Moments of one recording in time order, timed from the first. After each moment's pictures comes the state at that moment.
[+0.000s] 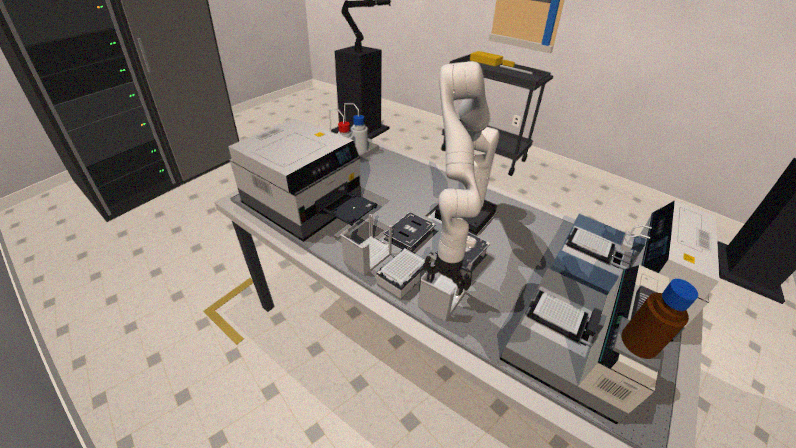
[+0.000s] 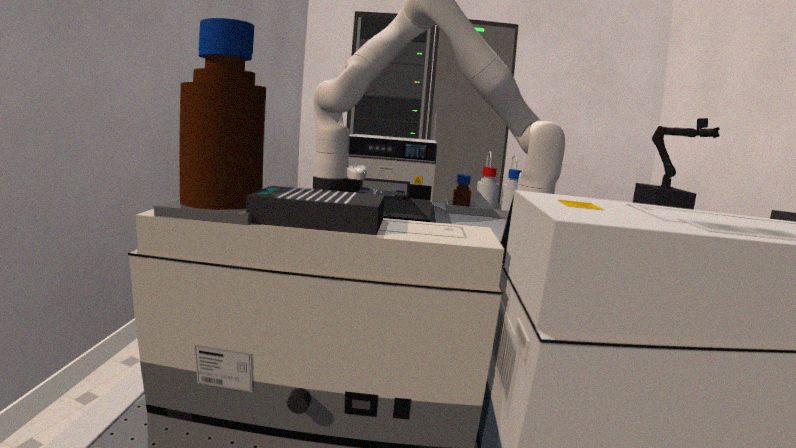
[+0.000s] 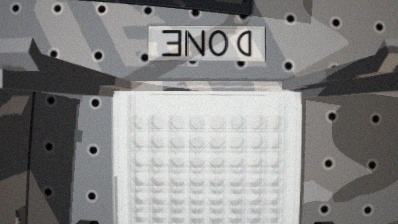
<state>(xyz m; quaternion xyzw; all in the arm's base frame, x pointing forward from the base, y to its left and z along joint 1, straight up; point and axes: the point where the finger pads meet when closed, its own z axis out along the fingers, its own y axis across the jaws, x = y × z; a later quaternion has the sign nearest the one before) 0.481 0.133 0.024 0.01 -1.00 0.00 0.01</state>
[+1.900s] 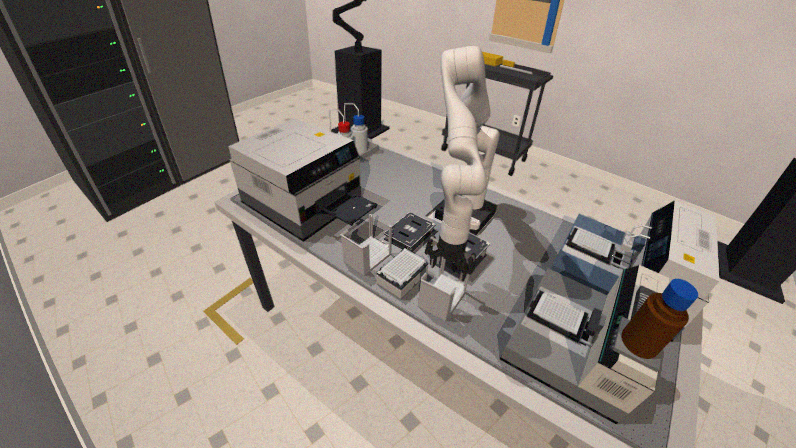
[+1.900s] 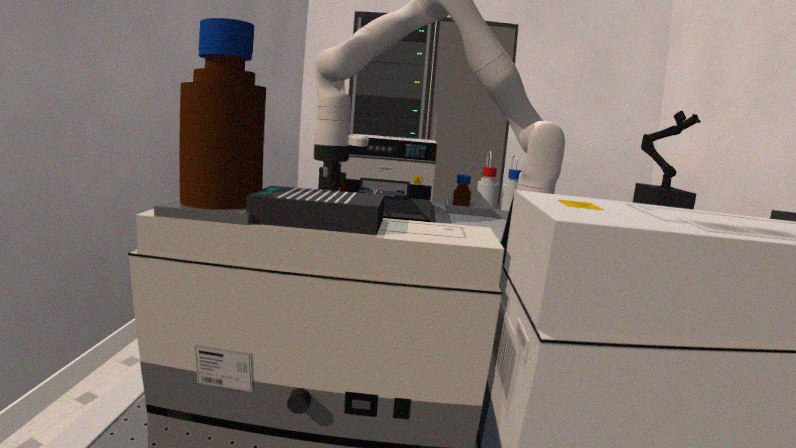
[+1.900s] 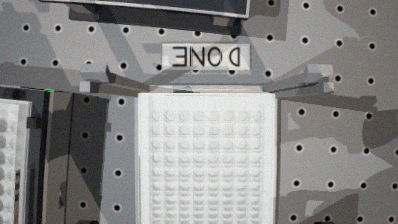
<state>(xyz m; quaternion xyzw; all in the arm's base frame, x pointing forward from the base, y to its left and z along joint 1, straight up) 0.483 0.133 0.092 0.01 -1.00 0.00 0.01</state>
